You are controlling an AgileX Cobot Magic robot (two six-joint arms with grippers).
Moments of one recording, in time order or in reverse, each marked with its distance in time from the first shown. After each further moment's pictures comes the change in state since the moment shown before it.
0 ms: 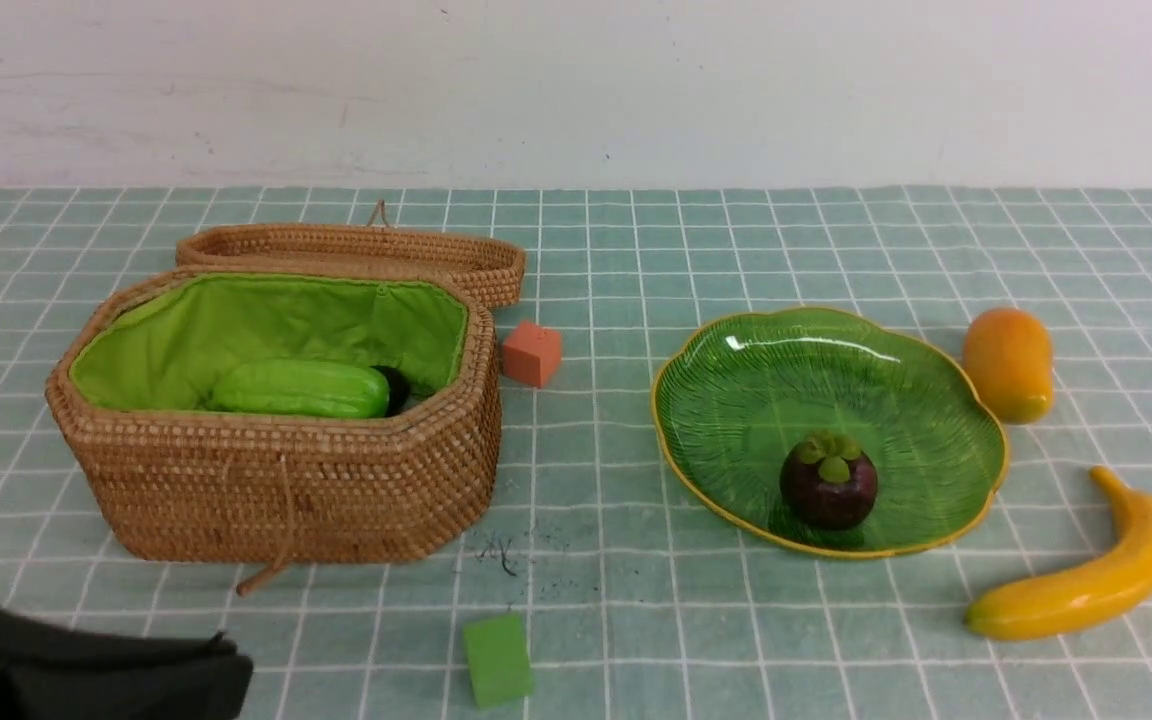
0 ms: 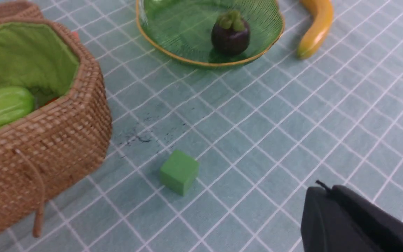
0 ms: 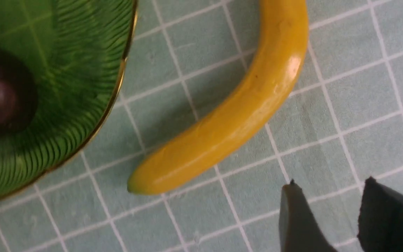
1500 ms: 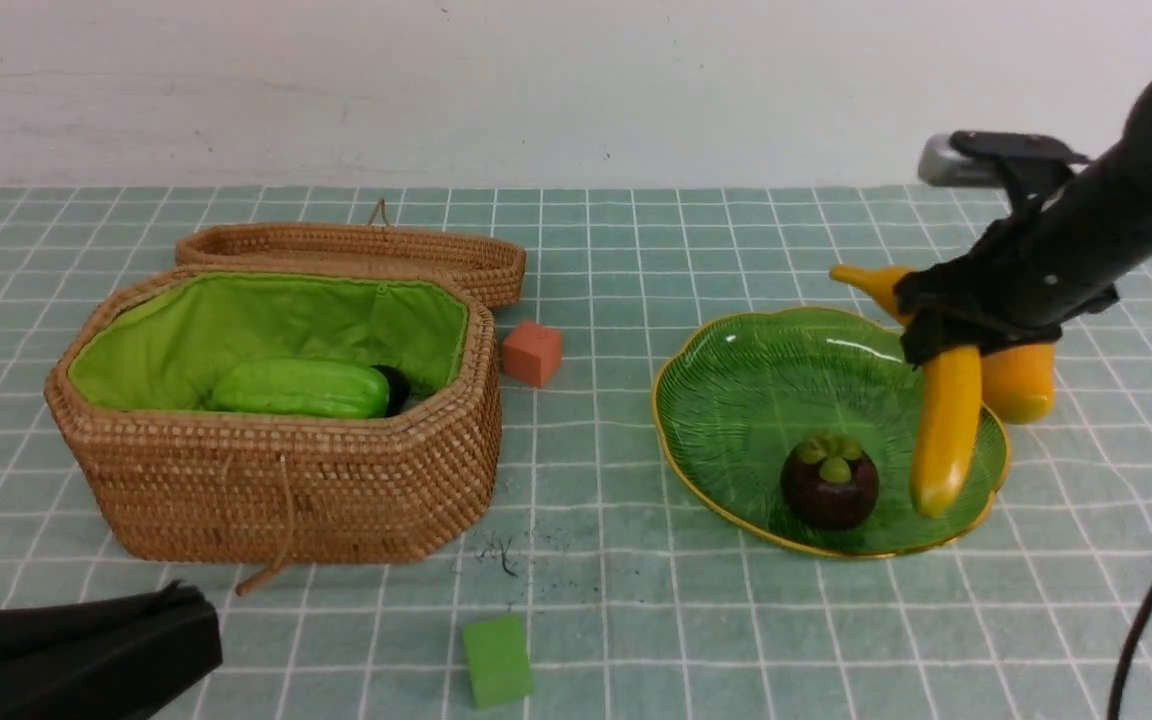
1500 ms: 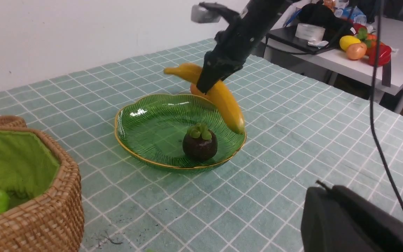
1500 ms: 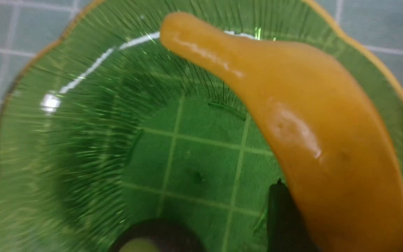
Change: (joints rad) right arm 0.227 0.537 -0.557 0.155 -0.128 -0.469; left arm 0.000 -0.118 0.103 -0.007 -0.286 0.000
